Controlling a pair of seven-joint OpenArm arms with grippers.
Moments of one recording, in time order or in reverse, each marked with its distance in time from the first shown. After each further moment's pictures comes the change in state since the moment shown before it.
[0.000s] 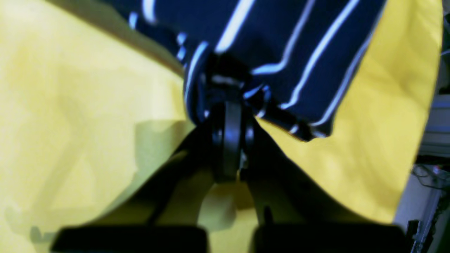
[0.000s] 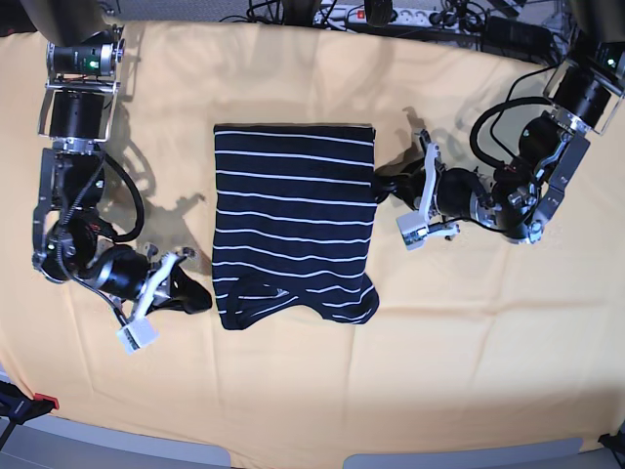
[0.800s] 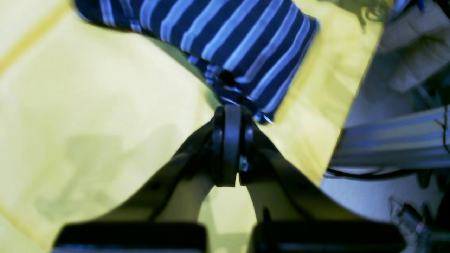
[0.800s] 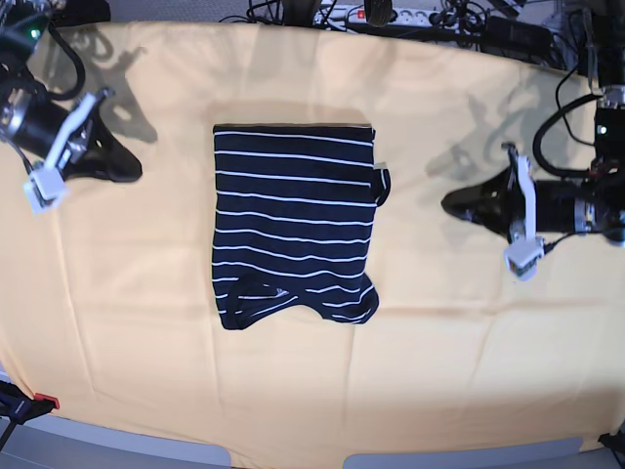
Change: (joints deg) left arm 13.2 -4.1 -37.9 15.6 -27.8 0.5 24.6; right arm -36.6 3.5 29.8 37.9 24.7 0.2 -19.3
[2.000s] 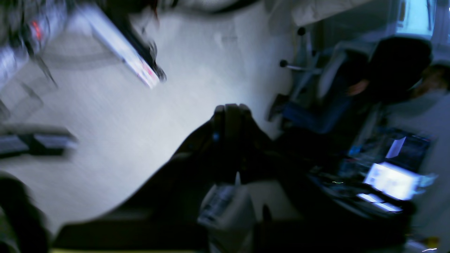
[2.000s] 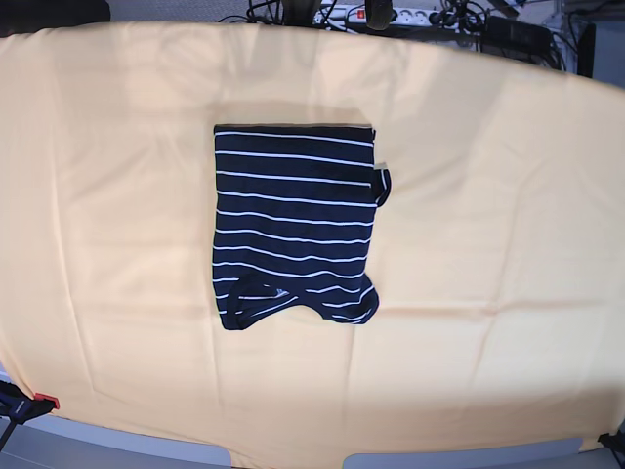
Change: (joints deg) left arm 80.6 10.6 -24.9 17.9 7.2 -0.3 -3.3; right arm -54.9 -1.1 -5.0 -14.8 -1.6 -0.2 0.7
